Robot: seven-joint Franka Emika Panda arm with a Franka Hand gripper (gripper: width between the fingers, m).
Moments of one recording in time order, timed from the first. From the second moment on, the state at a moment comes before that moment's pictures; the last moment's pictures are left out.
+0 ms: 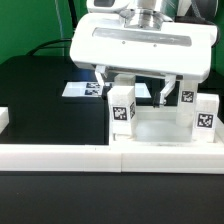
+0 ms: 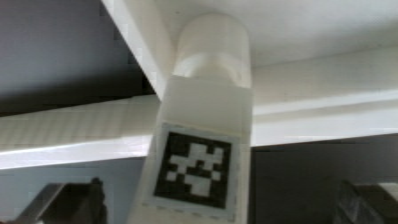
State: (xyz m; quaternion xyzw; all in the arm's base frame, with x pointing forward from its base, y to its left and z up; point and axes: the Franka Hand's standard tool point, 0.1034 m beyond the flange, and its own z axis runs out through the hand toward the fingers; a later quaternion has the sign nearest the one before) arm 0.654 -0.006 0.082 0.95 -0.13 0.28 0.07
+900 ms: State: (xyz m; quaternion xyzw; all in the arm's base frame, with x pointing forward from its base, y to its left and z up) arm 0.655 -0.033 0.121 0.99 -0.14 -0.02 0.00
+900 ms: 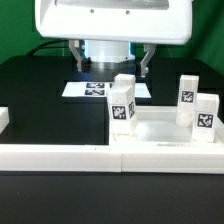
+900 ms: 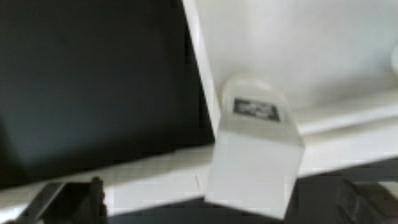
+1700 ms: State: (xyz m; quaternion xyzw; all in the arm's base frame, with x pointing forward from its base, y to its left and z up) arm 0.666 -0.015 0.103 0.98 -0.18 0.02 -0.01
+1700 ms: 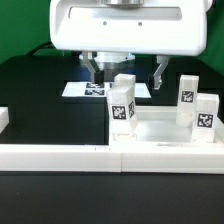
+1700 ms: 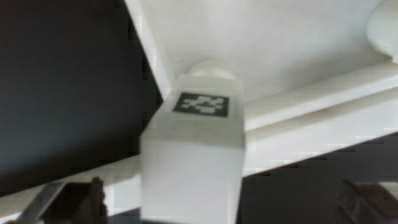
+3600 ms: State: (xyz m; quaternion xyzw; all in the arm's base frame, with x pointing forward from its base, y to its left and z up) arm 0.662 -0.015 0.084 0.72 -0.69 0.05 -0.07
